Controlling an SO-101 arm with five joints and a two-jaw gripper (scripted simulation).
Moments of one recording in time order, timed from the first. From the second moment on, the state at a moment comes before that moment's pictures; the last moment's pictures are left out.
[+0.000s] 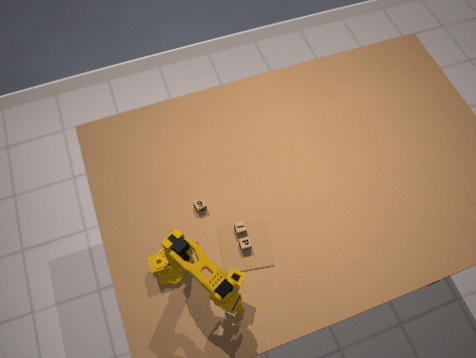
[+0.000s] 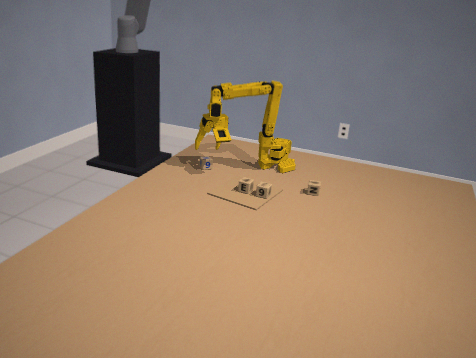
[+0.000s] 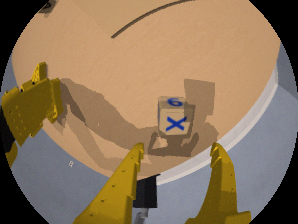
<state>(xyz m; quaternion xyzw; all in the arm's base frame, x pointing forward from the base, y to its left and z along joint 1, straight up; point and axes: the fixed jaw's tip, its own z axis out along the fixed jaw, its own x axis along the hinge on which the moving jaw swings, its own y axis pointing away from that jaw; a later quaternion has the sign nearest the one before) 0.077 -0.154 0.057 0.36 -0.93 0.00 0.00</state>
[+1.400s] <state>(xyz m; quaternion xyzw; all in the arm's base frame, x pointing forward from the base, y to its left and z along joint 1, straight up) 0.080 -0.156 0.050 0.36 -0.93 0.00 0.00</state>
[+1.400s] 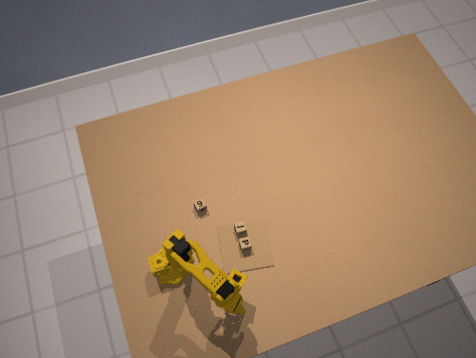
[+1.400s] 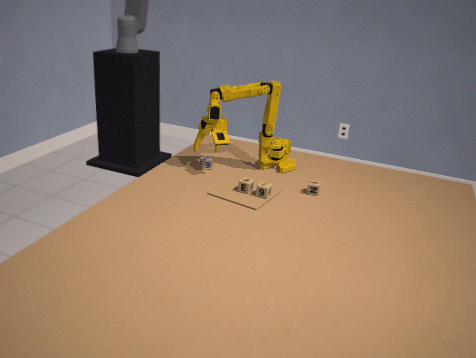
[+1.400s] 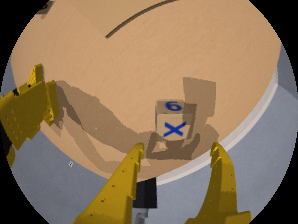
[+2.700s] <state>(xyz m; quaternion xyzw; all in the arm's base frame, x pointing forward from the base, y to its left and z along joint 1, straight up) 0.079 -0.155 0.017 0.36 -0.93 0.00 0.00</state>
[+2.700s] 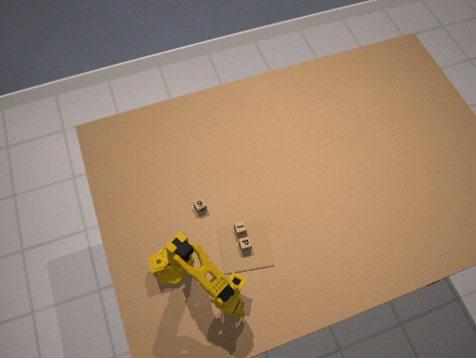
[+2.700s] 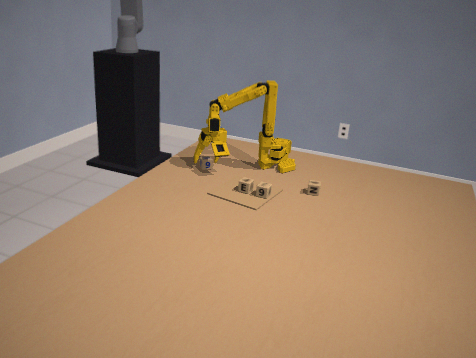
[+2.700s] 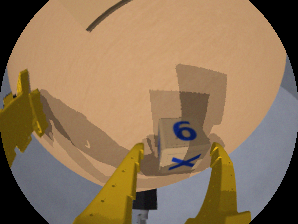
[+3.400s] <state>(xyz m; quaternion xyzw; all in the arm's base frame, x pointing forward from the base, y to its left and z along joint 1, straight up) 0.082 -0.158 0.016 0.36 -0.93 0.00 0.00</state>
